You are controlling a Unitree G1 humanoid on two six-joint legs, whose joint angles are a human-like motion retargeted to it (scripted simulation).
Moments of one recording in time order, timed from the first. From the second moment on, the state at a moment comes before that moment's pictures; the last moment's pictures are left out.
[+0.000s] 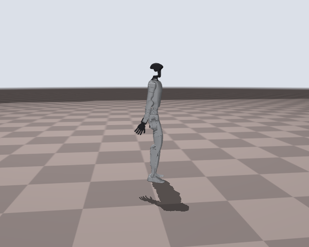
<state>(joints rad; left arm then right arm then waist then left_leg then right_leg) 0.11 0.17 0.38 1.50 0.03 0.16 -0.18 0.08 -0.23 -0.05 1.59 -0.45 0.25 0.18 -0.21 0.07 0.02 -0.06 0.06 0.48 0.09 -0.07 0.06 -0.08 0.04 -0.36 0.11 -0.12 -0.06</state>
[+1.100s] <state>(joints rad) -0.05 0.18 0.24 1.42 0.05 0.15 -0.22 0.16 -0.20 -0.09 1.58 -0.40 0.23 0.19 -0.54 0.17 0.23 -0.04 0.23 0.12 0.20 -0.13 0.13 -0.96 -0.19 -0.33 0.20 -0.18 -0.21</state>
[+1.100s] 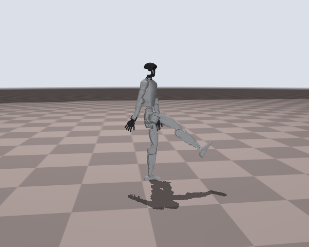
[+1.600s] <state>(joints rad) 0.22 0.13 0.52 1.67 0.05 0.18 -0.22 -0.10 -0.16 0.06 1.20 -0.40 0.16 0.27 -0.20 0.01 -0.07 -0.03 -0.05 0.46 -0.03 -0.07 0.09 -0.04 -0.03 -0.27 0.05 -0.07 -0.01</state>
